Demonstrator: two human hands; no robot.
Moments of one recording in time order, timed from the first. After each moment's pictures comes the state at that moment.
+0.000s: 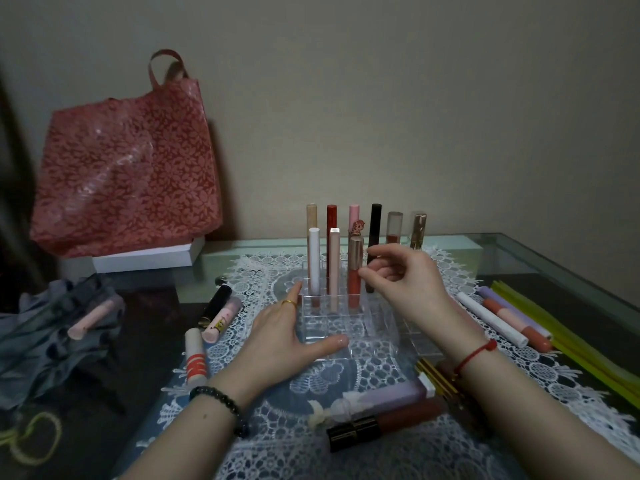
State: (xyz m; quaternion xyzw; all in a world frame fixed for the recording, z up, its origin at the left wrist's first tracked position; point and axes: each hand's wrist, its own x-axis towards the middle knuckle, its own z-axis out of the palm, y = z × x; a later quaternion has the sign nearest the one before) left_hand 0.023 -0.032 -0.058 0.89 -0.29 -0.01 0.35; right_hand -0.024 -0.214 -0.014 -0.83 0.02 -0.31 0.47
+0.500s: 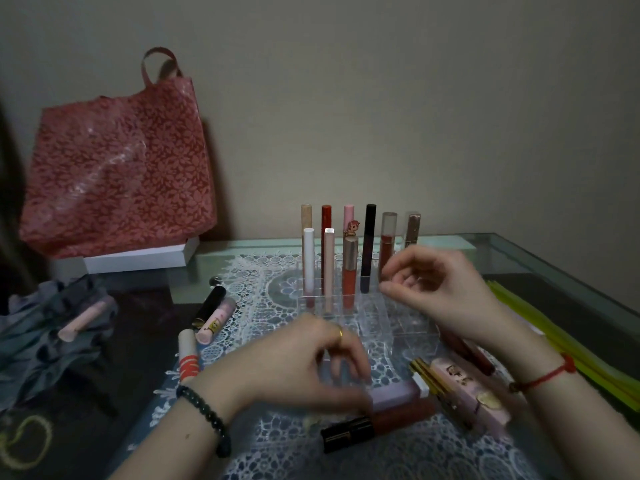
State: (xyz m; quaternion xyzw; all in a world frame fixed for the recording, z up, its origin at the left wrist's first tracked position) left_hand -0.020 -0.034 -0.012 0.80 -0.55 -0.08 0.24; right_hand -0.070 -0.238 0.004 -0.85 -0.11 -0.25 0.45
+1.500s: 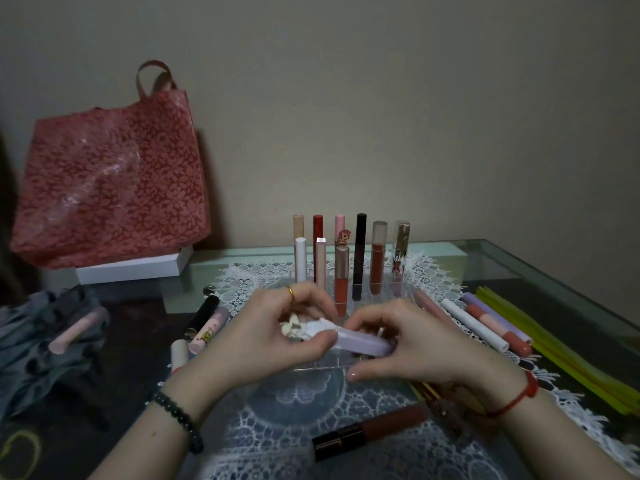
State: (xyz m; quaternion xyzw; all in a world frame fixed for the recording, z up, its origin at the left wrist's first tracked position) left_hand -0.006 -0.023 -0.004 0.74 -0.50 0.05 0.44; right_hand -0.077 -0.217 -0.004 -0.93 -0.17 -0.04 0.32
